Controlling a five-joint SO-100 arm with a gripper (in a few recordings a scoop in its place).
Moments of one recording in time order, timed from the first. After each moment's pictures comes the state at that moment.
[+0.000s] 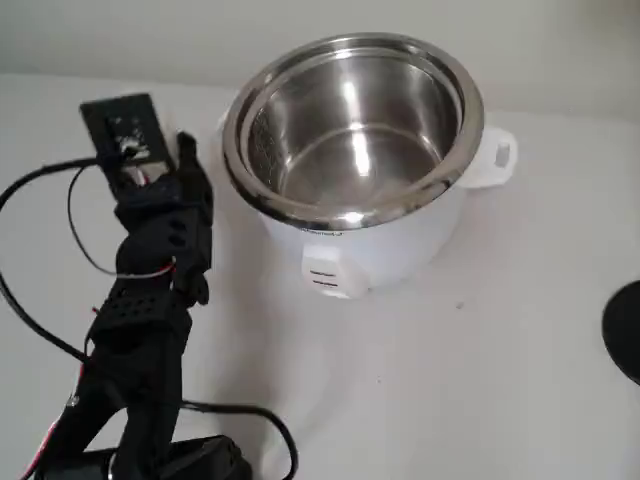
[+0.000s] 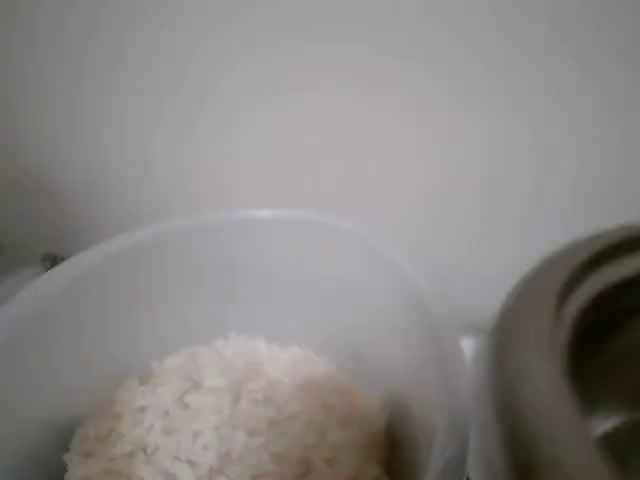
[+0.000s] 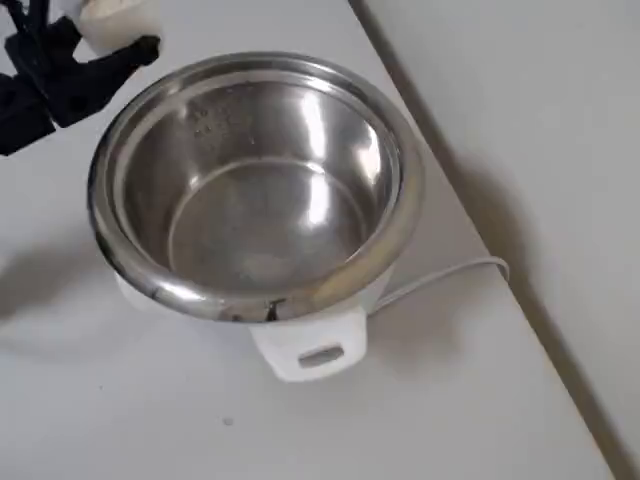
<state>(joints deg) -26.8 122.6 137.7 -20.8 -79.8</state>
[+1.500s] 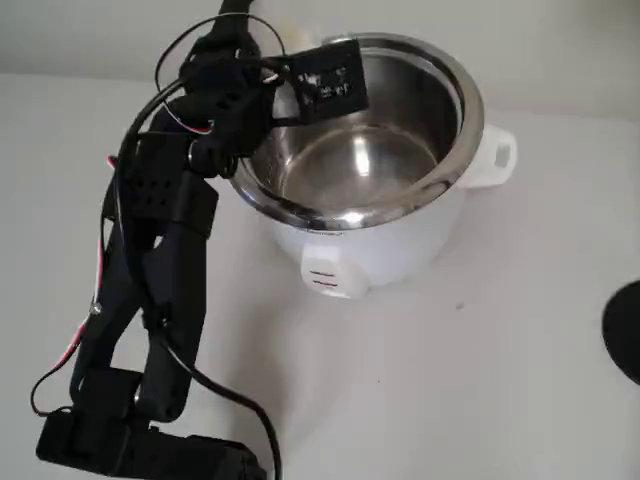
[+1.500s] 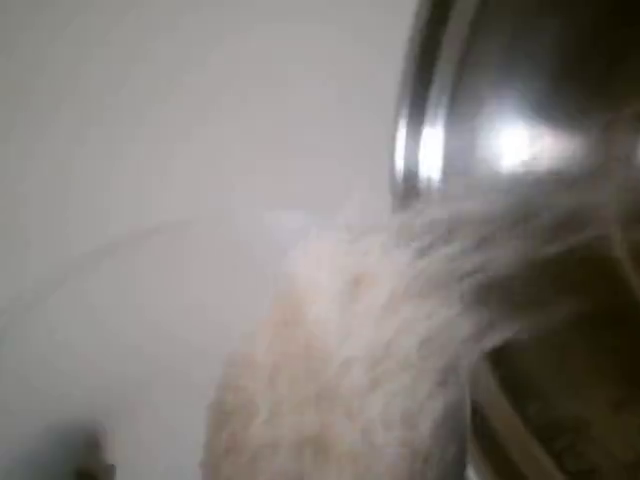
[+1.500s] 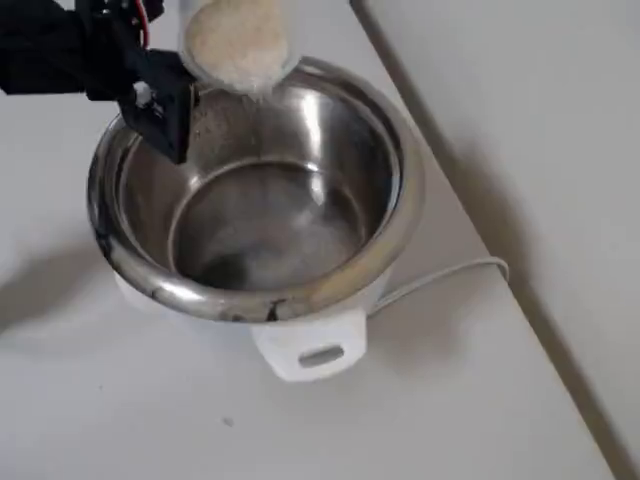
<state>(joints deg) -10.5 101.1 79.8 32.0 3.0</state>
